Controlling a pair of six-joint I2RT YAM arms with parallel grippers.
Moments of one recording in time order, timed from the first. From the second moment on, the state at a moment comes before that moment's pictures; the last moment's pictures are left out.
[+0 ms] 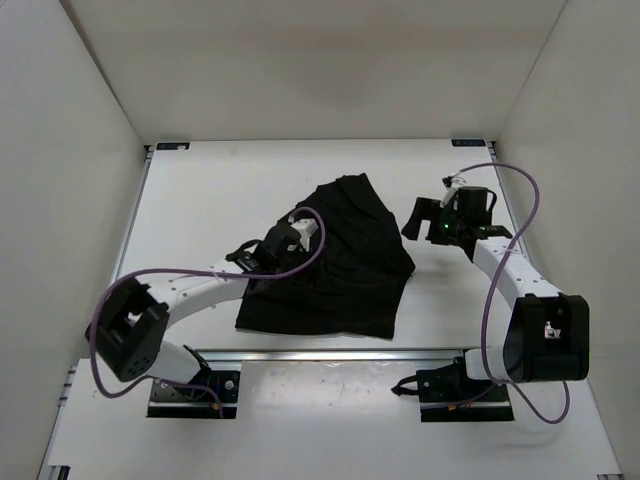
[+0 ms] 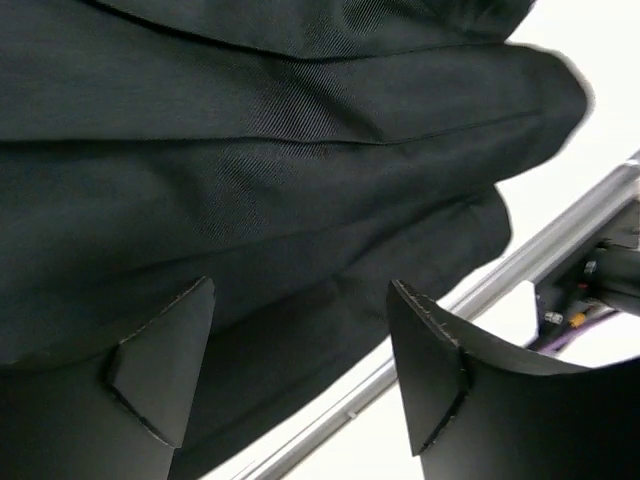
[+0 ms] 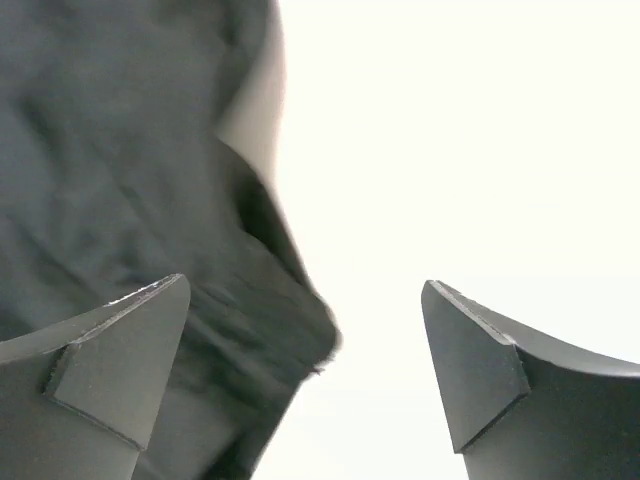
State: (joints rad) left arm -0.74 1.40 0.78 -0.14 0.21 -0.59; right arm 0.06 1.35 0.86 -0.23 -0.32 0.23
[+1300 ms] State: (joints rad) left arm -0.55 1.65 0.92 -0.43 -0.04 -0.51; right arm 0.16 1.51 0.92 -0.23 -0.40 0.13
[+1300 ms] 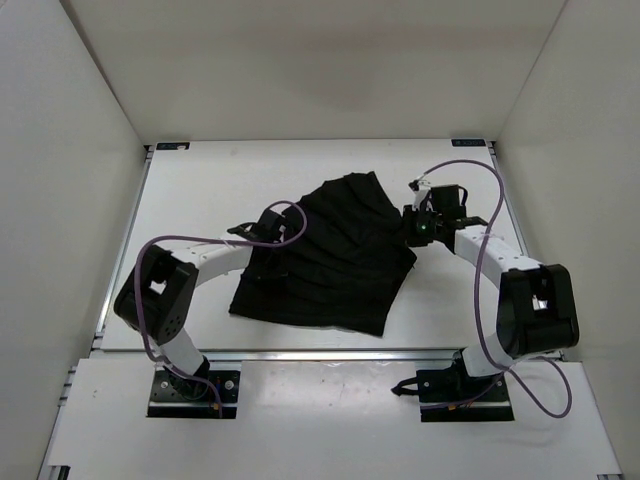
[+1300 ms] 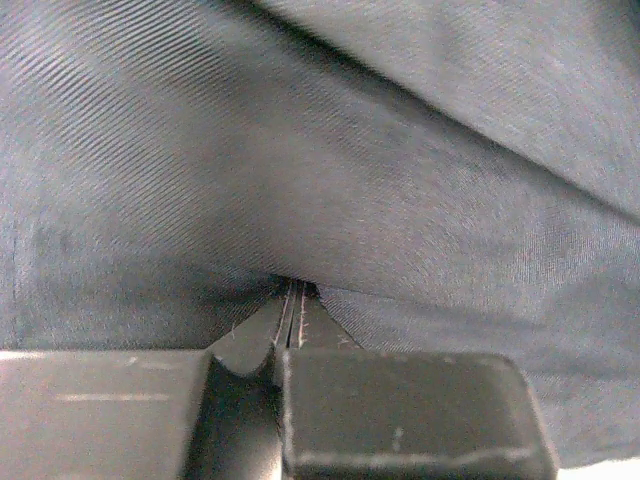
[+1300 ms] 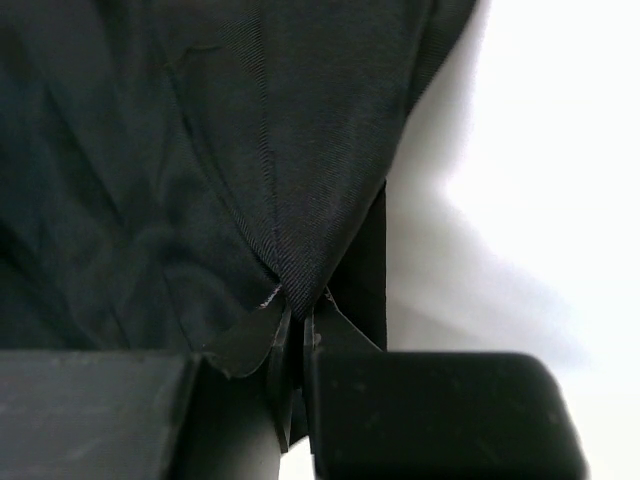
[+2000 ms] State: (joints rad) left arm -0.31 1.94 1.44 -0.56 -0.06 -0.32; right arm 0.17 1.26 0.71 -0.31 -0.35 0.26
